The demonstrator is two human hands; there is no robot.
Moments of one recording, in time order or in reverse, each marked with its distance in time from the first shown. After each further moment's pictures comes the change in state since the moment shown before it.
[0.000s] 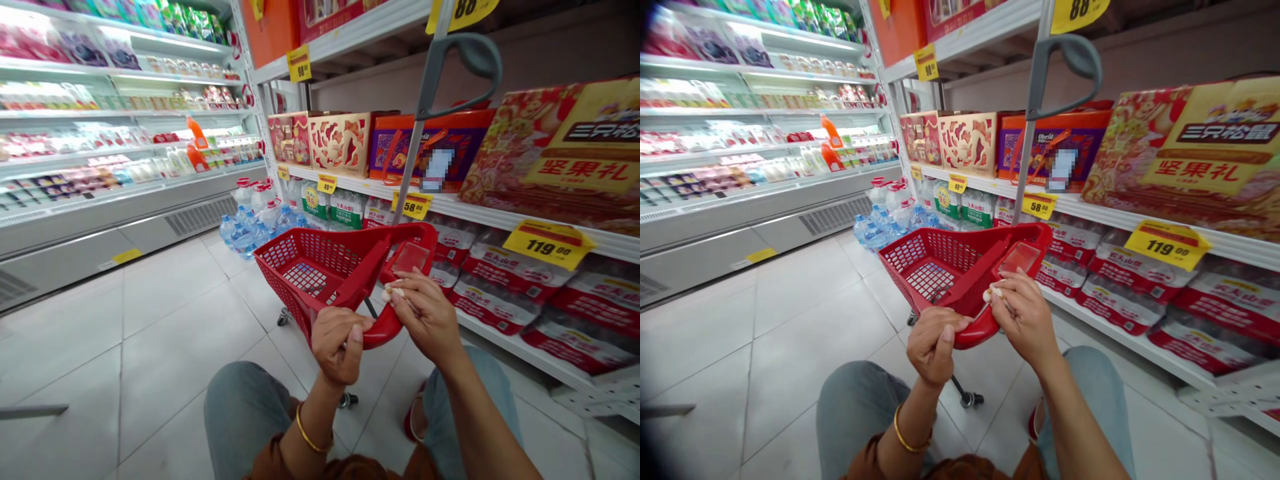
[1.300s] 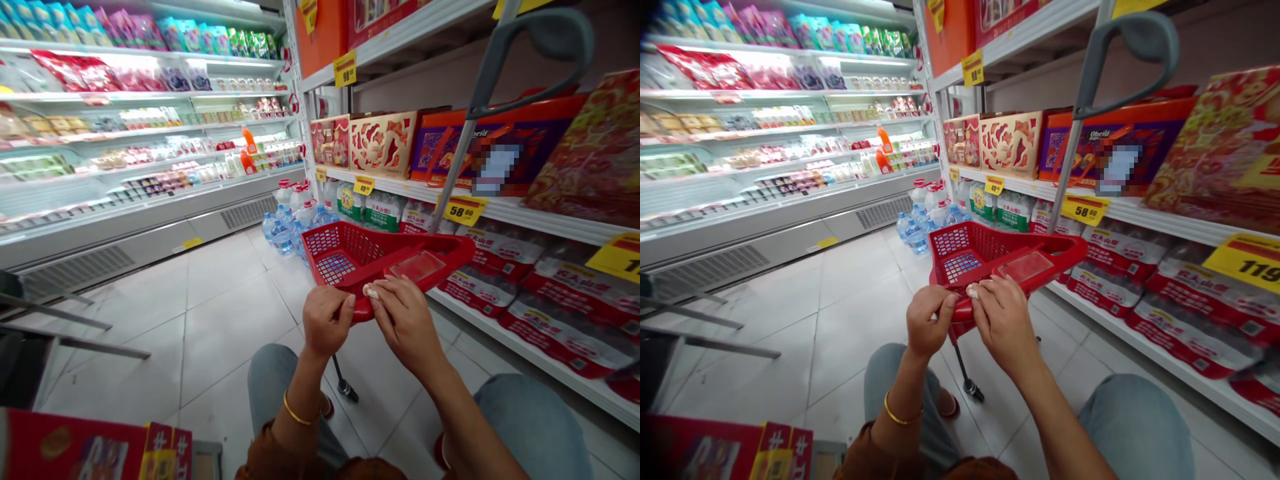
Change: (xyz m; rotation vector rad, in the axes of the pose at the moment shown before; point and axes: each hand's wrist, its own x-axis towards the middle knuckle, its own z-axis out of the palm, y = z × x) left_hand 0.040 -0.017 -0.069 0.541 -0.165 0.048; right_hand 0.010 -0.045 0.065 -0.028 -0.104 -0.082
